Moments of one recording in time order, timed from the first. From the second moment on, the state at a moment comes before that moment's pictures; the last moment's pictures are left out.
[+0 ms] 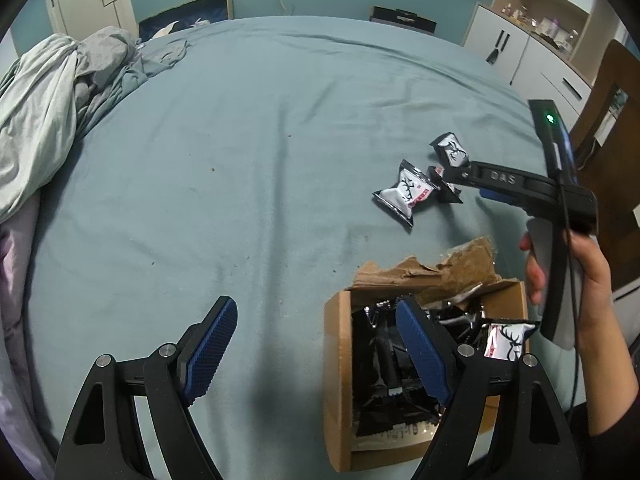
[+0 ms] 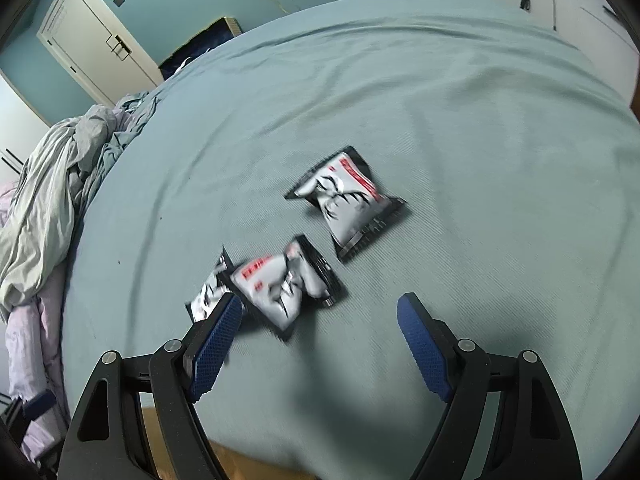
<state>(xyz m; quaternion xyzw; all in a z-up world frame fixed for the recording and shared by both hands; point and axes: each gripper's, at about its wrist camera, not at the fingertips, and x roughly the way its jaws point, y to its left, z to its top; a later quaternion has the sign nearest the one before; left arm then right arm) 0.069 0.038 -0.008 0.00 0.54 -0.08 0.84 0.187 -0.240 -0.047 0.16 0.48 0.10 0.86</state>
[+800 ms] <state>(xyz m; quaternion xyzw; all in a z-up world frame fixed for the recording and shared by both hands) 0.058 0.026 -0.002 0.05 0.51 -0.07 0.86 0.163 -0.243 -0.014 0.14 0.45 0.12 0.87</state>
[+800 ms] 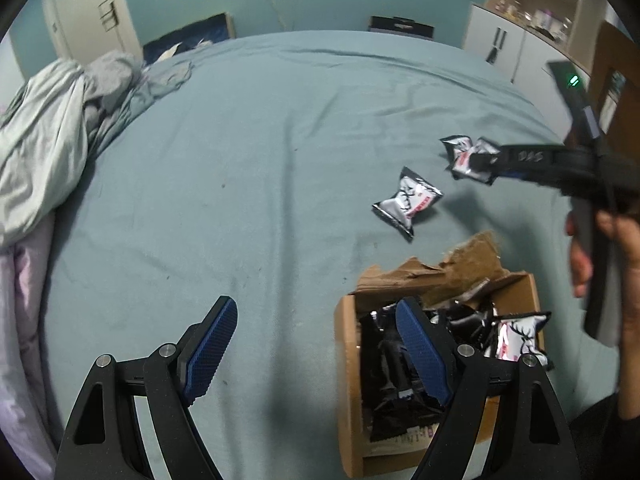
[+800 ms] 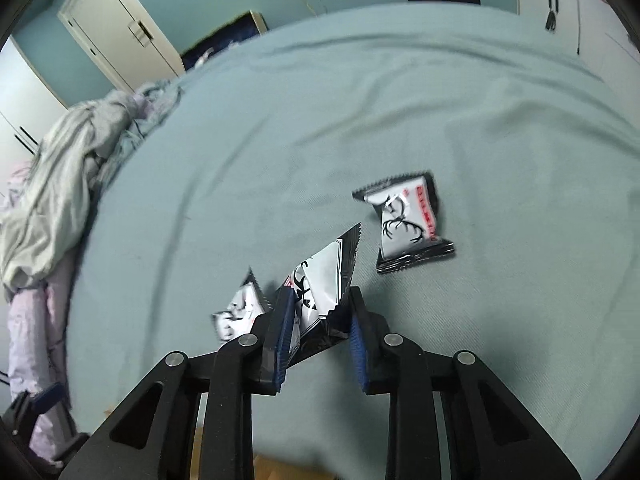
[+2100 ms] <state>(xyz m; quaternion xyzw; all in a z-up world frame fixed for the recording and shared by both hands) 0.236 -0.088 -0.104 0.00 0.70 -0.10 0.71 0.079 -0.319 -0.030 0.27 0.49 0.05 0.83</state>
